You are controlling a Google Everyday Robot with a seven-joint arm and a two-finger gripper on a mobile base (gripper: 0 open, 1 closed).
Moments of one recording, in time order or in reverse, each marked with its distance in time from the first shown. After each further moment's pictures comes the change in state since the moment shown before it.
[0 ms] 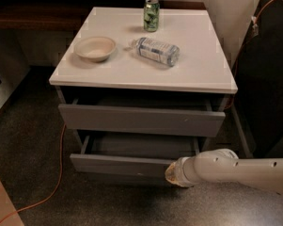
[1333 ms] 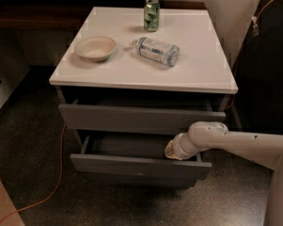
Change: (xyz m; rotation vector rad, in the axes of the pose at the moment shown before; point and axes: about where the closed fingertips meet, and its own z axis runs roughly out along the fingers) arm 0.022 -0.097 0.032 -0.022 0.012 -0.091
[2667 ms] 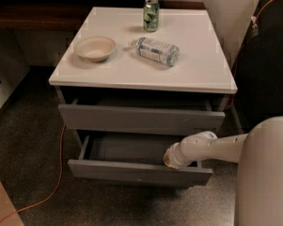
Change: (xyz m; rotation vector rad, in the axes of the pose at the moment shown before) arm 0.007 0.024 0.038 0.018 0.086 0.010
